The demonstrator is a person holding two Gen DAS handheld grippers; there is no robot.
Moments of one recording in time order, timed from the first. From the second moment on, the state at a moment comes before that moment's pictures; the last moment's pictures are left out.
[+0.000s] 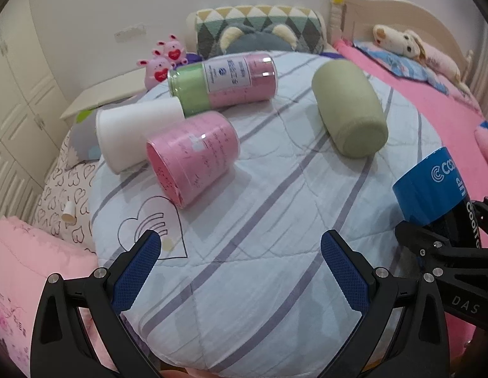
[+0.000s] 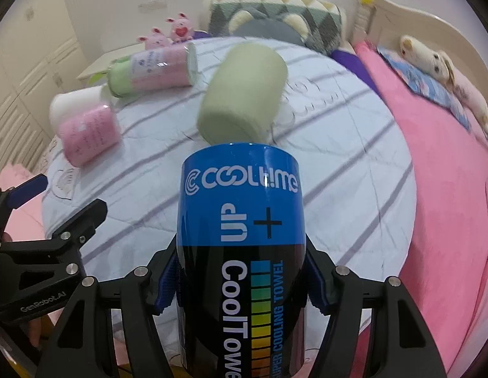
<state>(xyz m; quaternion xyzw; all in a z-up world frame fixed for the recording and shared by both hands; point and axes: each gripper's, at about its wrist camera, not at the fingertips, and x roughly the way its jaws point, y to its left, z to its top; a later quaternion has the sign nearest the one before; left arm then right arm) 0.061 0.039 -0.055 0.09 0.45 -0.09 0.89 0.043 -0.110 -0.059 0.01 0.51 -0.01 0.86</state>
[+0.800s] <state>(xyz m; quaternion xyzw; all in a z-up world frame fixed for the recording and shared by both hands) 0.034 0.041 -0.039 0.08 0.44 -0.04 0.89 0.018 -0.114 -0.032 0.01 0.46 0.03 0.89</state>
